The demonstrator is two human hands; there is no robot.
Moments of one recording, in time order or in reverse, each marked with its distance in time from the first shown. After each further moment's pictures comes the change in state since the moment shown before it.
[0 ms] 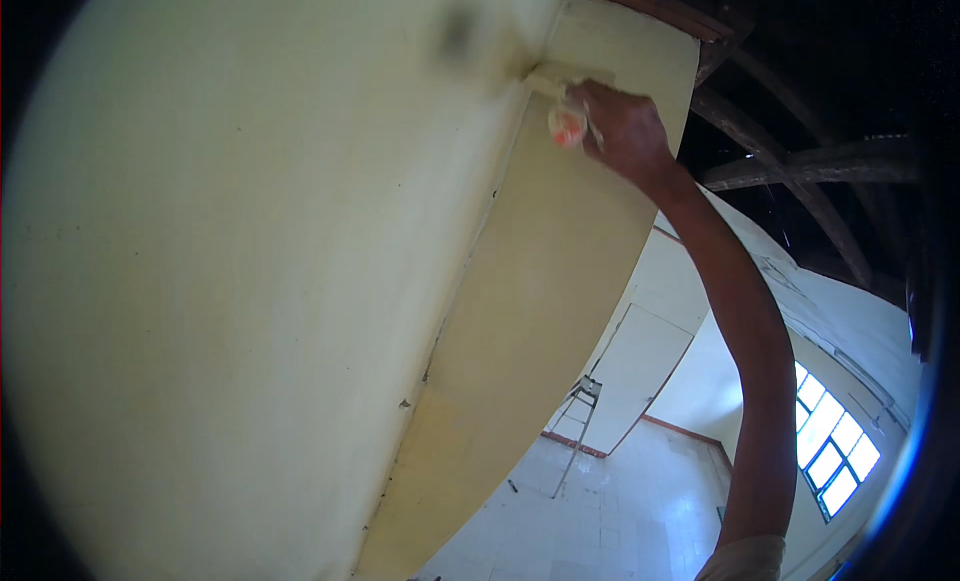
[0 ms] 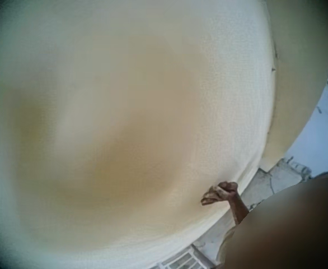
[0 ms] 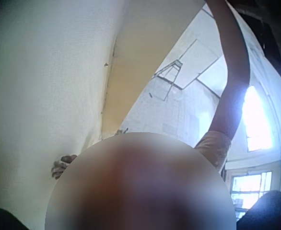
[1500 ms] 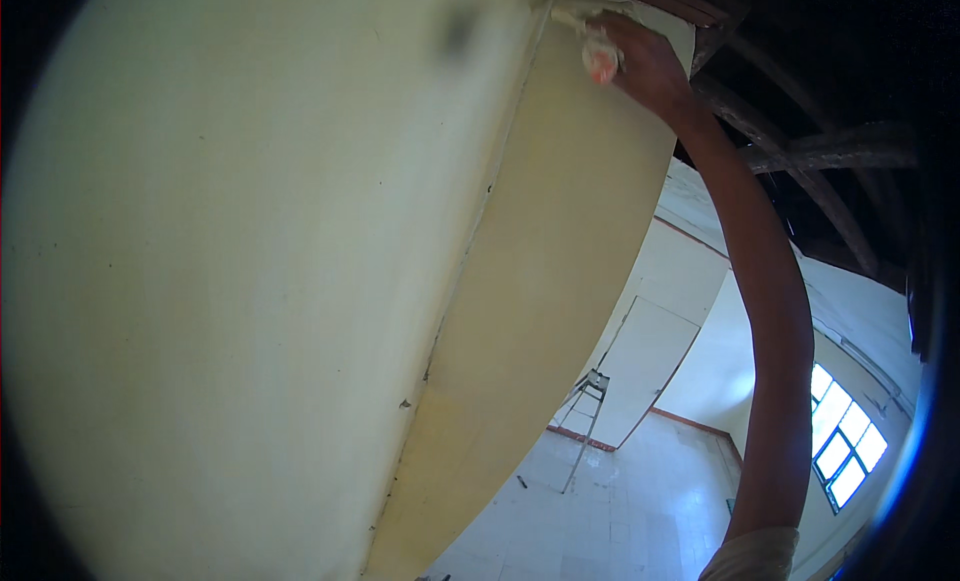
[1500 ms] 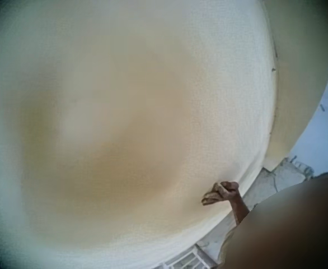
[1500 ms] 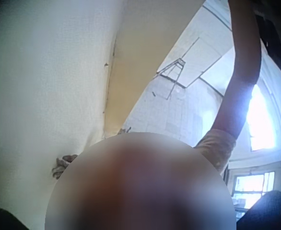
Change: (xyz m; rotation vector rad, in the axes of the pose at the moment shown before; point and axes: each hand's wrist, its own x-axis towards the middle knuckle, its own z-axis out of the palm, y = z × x) left_hand -0.002 0.002 -0.001 0.037 -0.010 0.016; right_hand 0.019 0.061 -0.001 0.028 0.040 0.015
